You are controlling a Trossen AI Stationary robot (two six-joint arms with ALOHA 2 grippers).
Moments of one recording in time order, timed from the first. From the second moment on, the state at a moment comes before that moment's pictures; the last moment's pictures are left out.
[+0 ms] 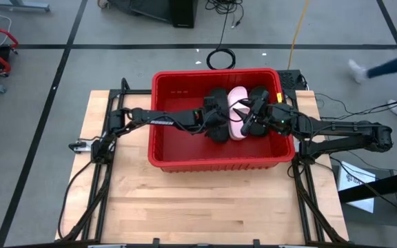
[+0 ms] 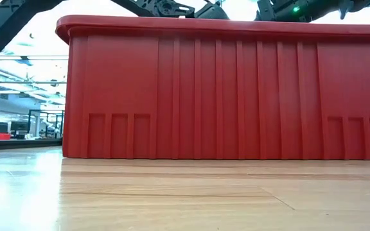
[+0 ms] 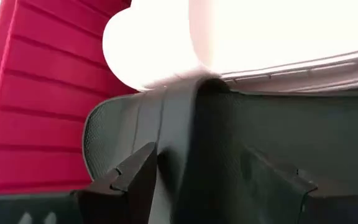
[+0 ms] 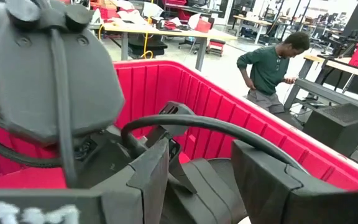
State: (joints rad) left arm 0.16 2.13 1.71 -0.37 -0.57 0.46; right arm -0.19 0.95 0.66 0.12 0.39 -0.07
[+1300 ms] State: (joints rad) left arm 0.08 1.74 1.71 -0.66 -0.49 0.27; right arm -0.03 0.94 0.66 0.21 0.39 -0.06
